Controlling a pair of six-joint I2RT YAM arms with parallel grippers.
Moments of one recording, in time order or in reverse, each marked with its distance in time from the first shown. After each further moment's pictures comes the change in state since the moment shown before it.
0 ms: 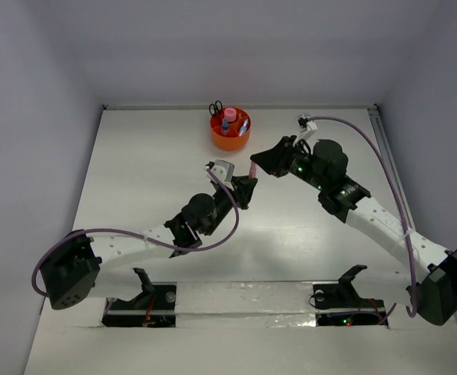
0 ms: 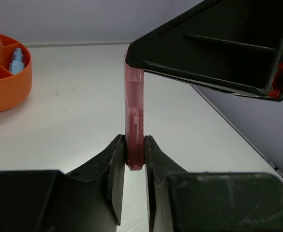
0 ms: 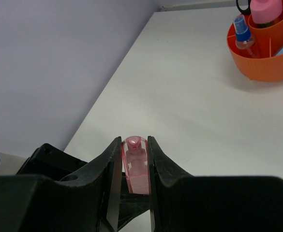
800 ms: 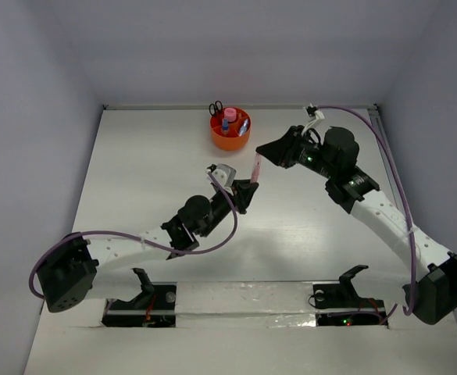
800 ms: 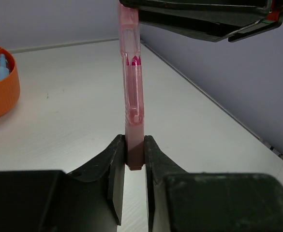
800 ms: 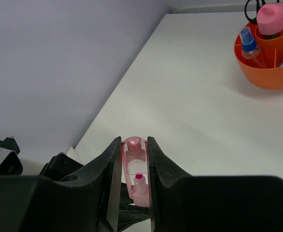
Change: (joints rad) left arm 0.006 -0.032 -0.038 0.011 0.105 0.060; right arm -0.101 0.018 0.089 -0.057 -0.148 0.011
